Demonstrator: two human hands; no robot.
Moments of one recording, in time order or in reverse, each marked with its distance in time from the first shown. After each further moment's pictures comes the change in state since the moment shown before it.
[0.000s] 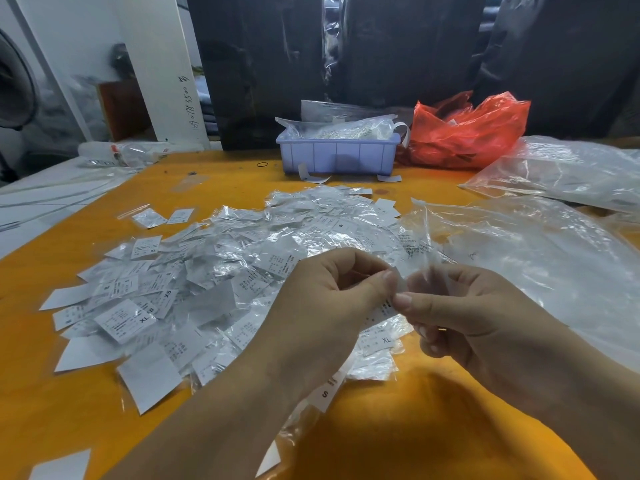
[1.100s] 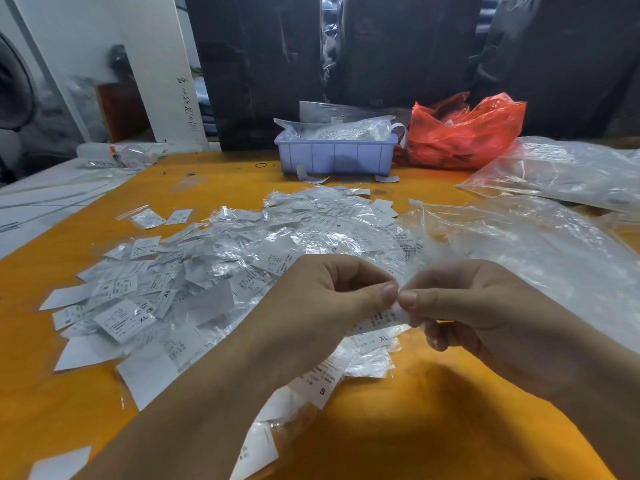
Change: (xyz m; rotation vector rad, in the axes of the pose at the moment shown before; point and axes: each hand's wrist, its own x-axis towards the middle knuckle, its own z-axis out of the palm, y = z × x) left_hand 0.005 0.003 -0.013 0.091 -0.181 -0.072; right_hand -0.001 -0.009 -0.011 -0.211 -0.067 0.013
